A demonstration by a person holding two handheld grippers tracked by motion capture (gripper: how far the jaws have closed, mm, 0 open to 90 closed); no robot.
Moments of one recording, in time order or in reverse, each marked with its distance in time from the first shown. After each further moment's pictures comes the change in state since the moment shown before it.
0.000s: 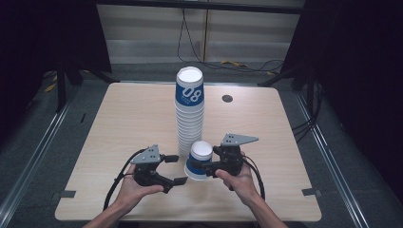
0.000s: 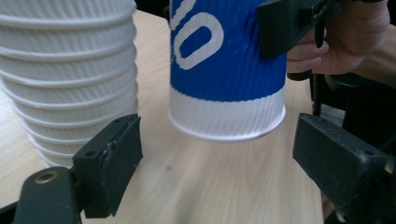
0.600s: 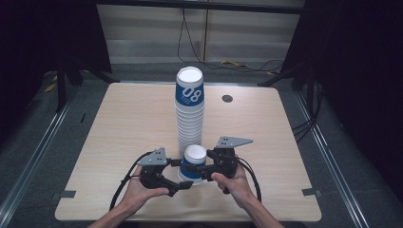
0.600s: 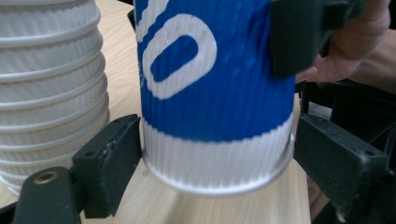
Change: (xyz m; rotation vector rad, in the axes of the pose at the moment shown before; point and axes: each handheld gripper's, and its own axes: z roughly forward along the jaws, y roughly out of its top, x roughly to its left) left arm -0.006 -0.002 0.016 0.010 -0.041 -0.010; right arm 0.005 -0.006 0.012 -0.013 0.081 0.033
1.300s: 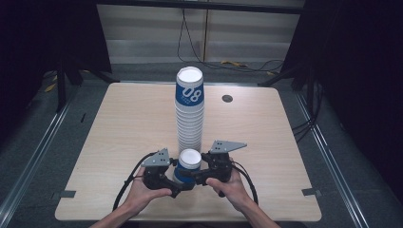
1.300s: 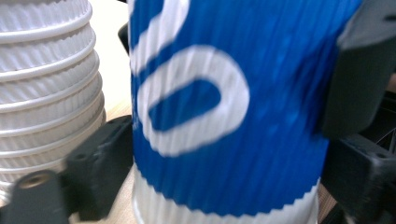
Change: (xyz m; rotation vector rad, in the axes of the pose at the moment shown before) left arm 0.000 -0.002 0.006 -0.011 -0.006 0.006; right arm 0.011 -0.005 0.011 0.005 0.017 -0.041
